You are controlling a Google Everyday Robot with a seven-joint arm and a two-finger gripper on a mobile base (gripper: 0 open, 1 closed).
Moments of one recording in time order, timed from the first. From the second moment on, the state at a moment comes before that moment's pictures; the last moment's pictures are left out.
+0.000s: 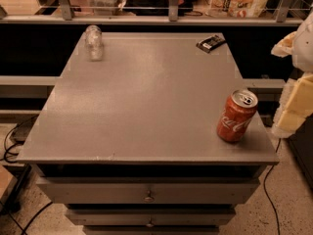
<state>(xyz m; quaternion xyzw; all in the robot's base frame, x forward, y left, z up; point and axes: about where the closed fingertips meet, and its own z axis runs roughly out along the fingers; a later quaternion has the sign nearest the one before) 0.438 -0.217 0.976 -0.60 0.78 -0.03 0.16</state>
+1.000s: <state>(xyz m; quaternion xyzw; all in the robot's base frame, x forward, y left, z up) 0.449 -0.190 0.953 -0.63 0.75 -0.01 0.20</state>
